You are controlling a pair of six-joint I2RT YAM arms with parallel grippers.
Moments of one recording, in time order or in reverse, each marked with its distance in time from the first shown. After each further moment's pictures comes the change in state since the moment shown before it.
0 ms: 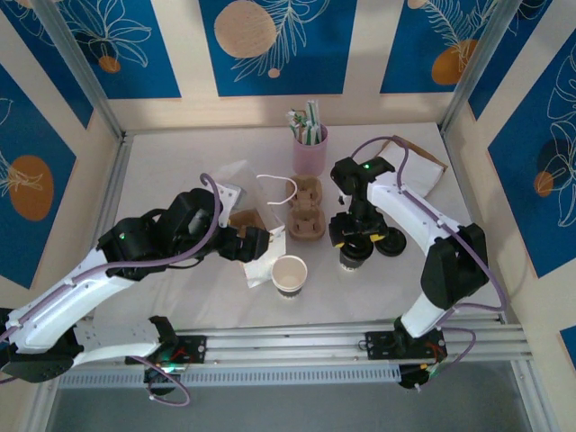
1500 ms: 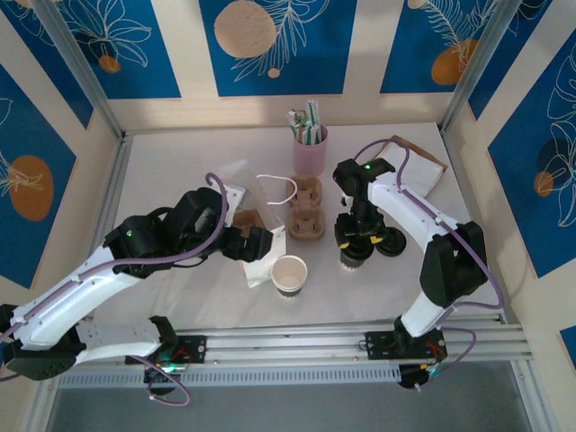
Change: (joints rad) left arm 0.000 0.023 0.000 0.000 0.003 0.000; right arm -0.029 0.006 -0.024 0.018 -0.003 0.011
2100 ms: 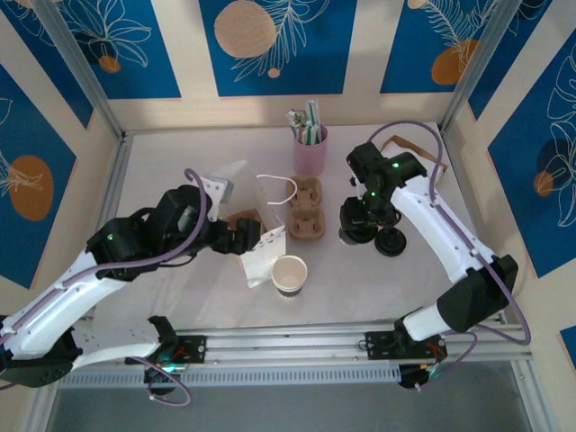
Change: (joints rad) left arm 0.053 -0.051 0.035 -0.029 -0.056 -0.033; right arm 0.003 -0.186 0.144 -0.032 0.027 0.019
